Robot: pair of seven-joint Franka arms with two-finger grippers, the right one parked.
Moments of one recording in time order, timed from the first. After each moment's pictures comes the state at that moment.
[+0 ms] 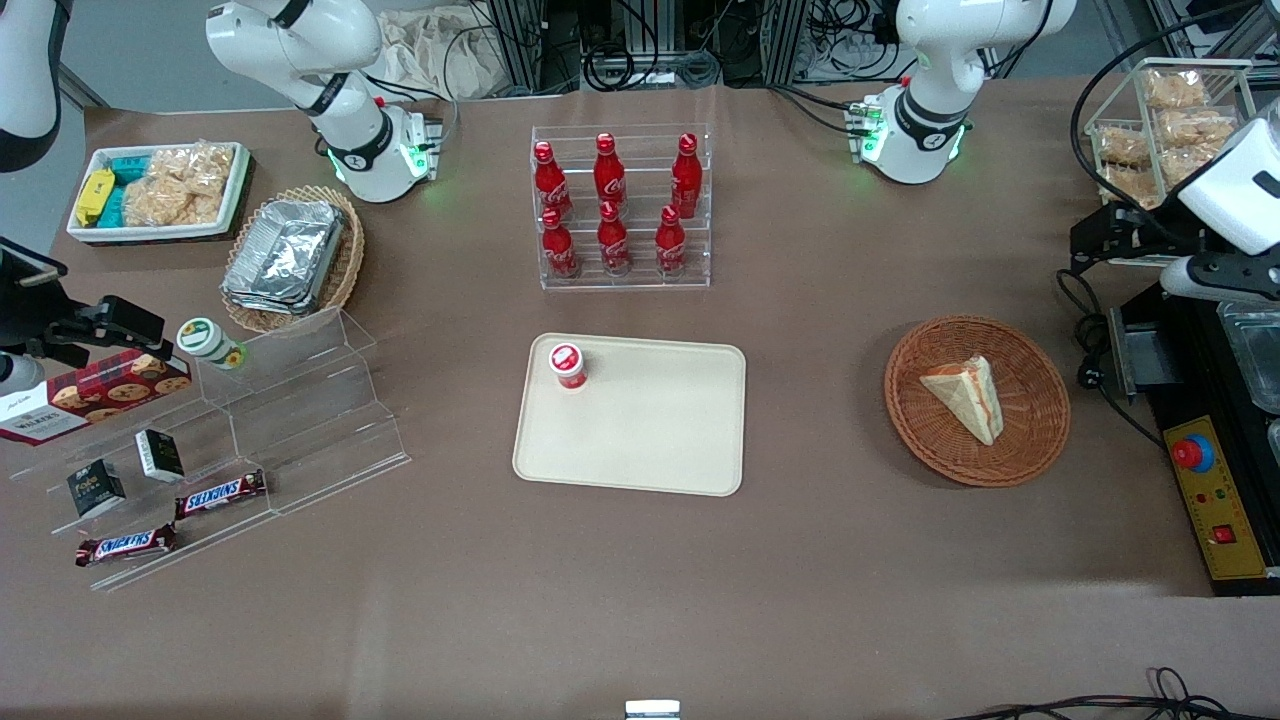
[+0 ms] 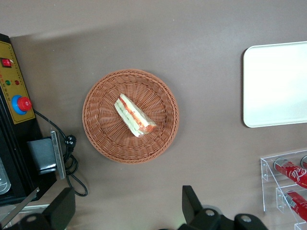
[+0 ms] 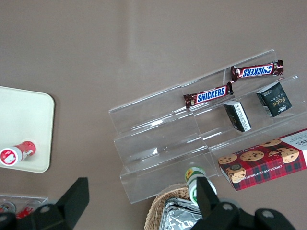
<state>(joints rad) 0.08 -0.01 -0.14 -1.53 -0.02 1.52 0.11</state>
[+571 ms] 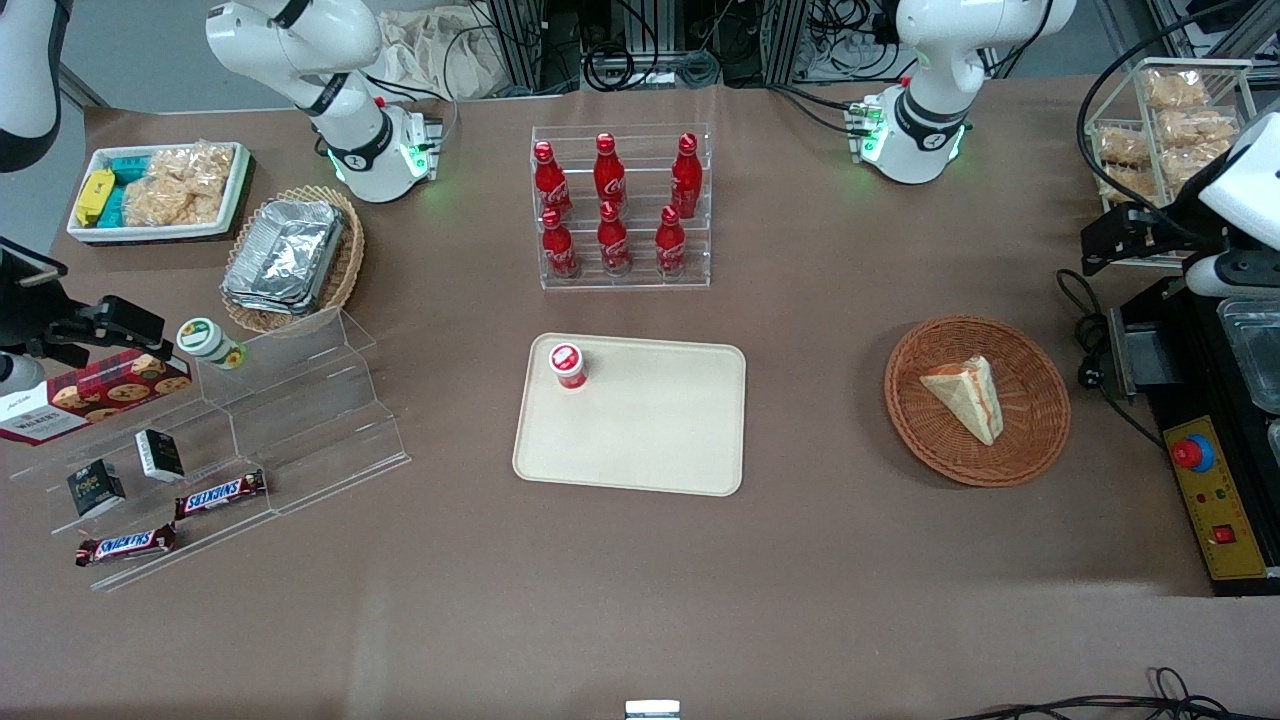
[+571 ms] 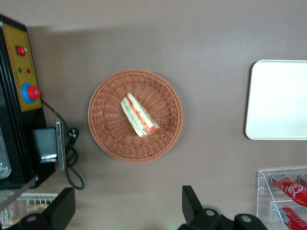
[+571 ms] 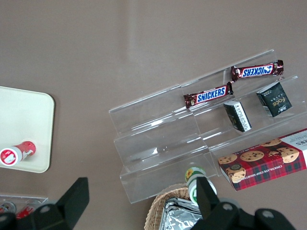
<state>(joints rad) 0.08 -0.01 -0.14 -1.52 0.00 1.50 0.00</state>
